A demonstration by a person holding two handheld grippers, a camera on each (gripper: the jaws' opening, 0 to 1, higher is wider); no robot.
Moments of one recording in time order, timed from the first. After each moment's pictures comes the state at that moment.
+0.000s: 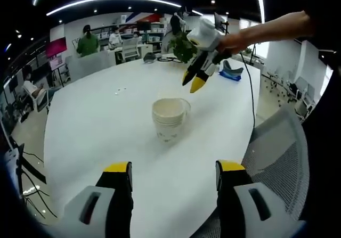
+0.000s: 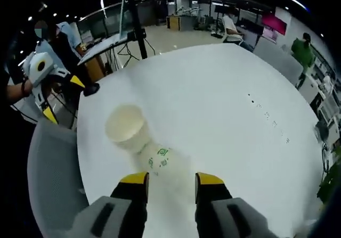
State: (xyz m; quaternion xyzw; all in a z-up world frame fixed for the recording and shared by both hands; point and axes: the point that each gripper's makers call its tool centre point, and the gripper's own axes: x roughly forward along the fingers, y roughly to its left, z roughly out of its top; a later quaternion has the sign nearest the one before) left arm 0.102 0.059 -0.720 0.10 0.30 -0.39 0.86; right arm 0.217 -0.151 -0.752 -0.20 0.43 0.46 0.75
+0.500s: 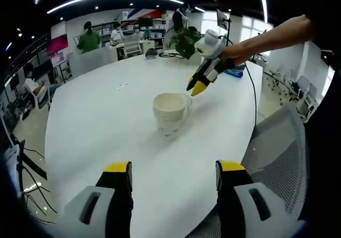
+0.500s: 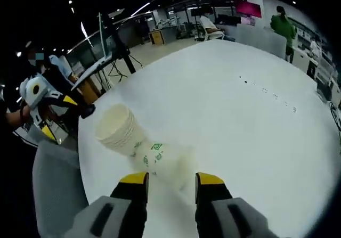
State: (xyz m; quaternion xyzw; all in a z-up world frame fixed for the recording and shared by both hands) left arm 0.099 0.063 -0.725 0.11 0.32 -0.38 0.86; right arm 0.214 -0.153 -0.783 -0.08 0.44 0.45 0.77
